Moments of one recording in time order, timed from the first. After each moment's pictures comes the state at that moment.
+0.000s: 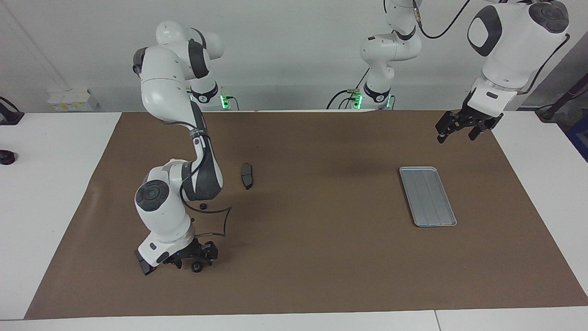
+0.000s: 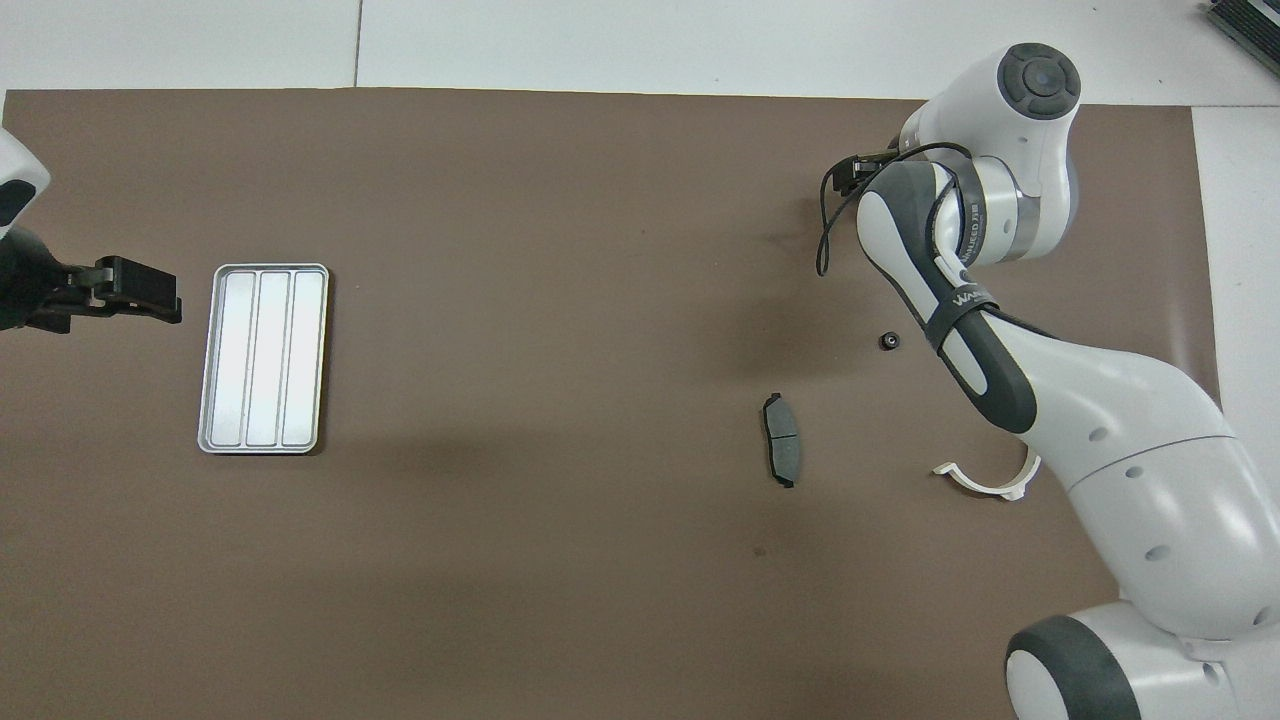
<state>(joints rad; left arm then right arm) 0.05 0.01 -0.08 -1.66 0.00 1.67 -0.06 0.08 0.88 0.03 -1.10 -0.03 2.14 0.07</state>
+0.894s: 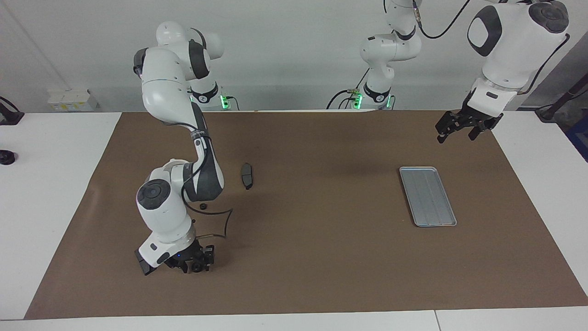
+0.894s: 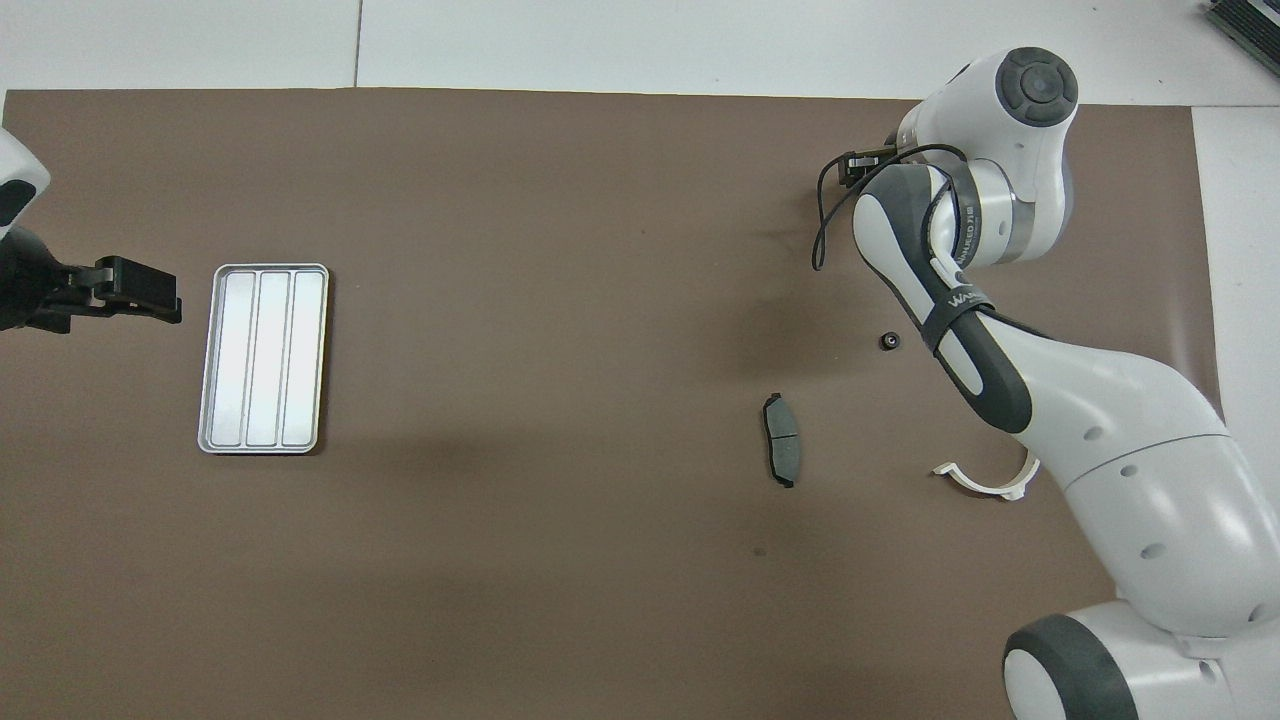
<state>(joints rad) 0.05 0.01 -0.08 -1.66 0.00 1.67 -0.06 0.08 0.89 0.03 -1.11 -0.03 2.21 0.07</state>
